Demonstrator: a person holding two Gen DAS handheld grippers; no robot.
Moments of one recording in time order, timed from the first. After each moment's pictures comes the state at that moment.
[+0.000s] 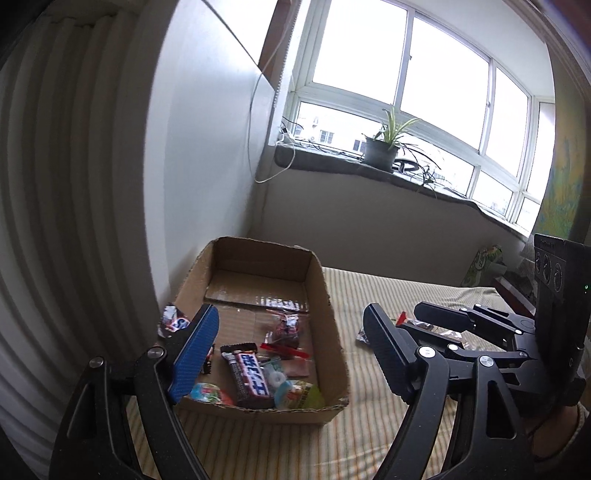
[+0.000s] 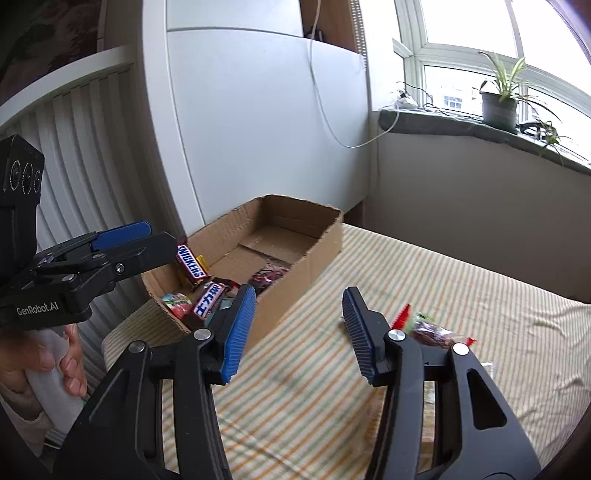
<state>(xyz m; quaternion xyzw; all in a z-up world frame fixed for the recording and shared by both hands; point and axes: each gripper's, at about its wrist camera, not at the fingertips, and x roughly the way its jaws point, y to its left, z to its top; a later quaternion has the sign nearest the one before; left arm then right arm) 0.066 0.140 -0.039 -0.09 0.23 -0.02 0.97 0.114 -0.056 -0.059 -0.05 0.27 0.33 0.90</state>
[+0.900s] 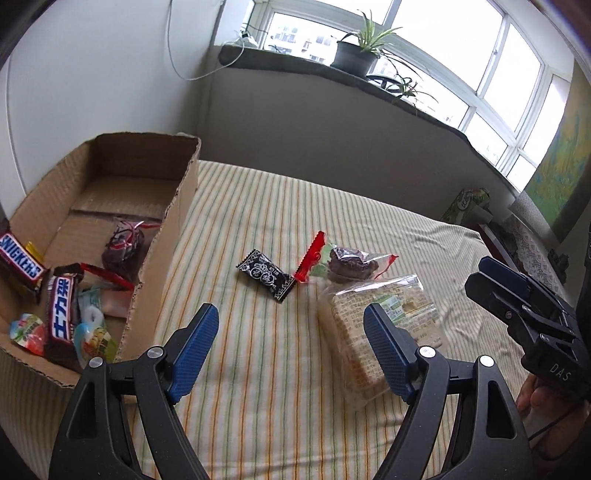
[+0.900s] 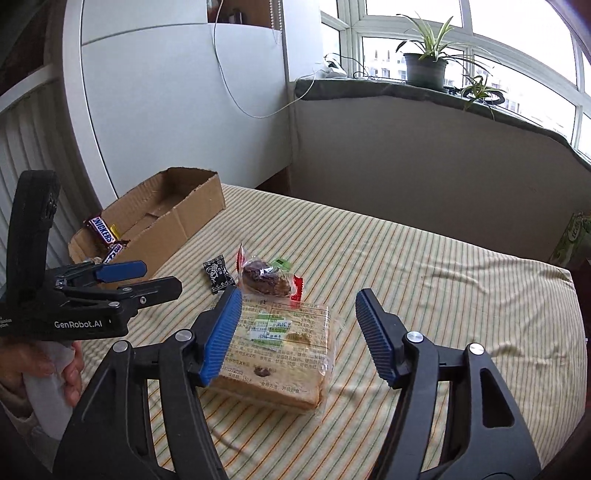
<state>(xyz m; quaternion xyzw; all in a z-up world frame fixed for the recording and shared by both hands) 0.141 0.029 -0.099 -0.13 0.39 -0.06 0.91 0.159 -0.165 -0.084 -0.07 0.33 0.25 0.91</state>
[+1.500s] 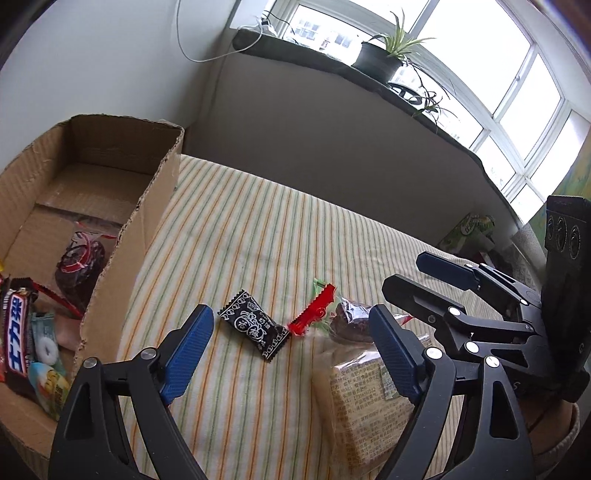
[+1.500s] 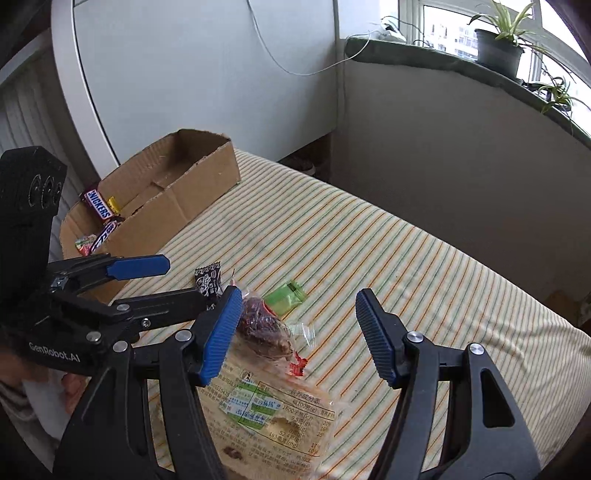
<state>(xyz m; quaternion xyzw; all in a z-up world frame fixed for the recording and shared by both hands) 0.191 0.030 -0.108 -0.19 0.40 -0.07 0.89 0.243 -0.128 -0.103 -0.13 0.39 0.35 0.84</state>
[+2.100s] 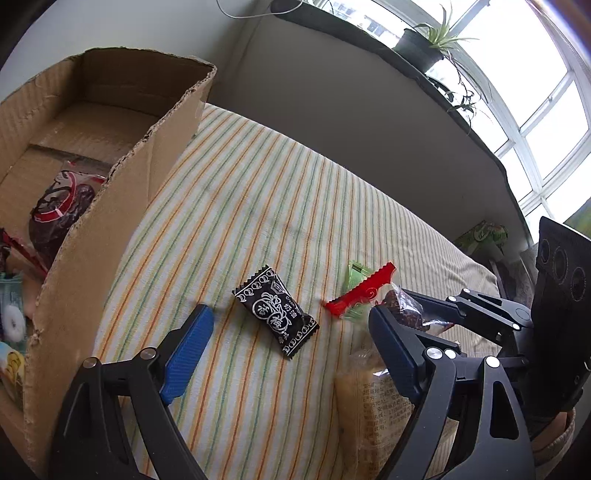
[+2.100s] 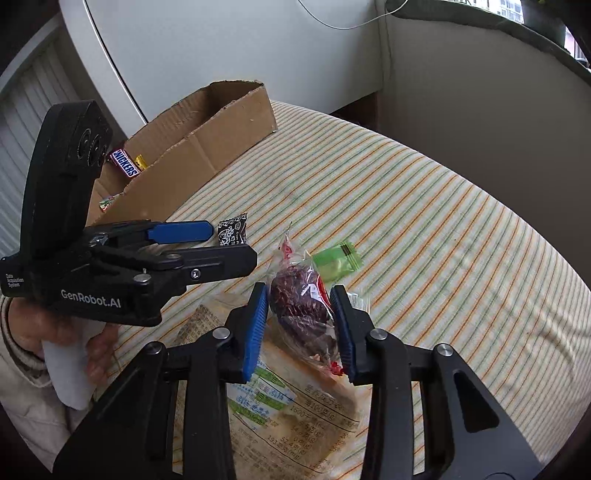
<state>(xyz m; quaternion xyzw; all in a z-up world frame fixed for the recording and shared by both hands) 0.208 0.035 -0.138 -0.23 0.45 -0.04 0.86 0.252 -0.124 -0.142 -0.11 0.45 0.41 0.78</state>
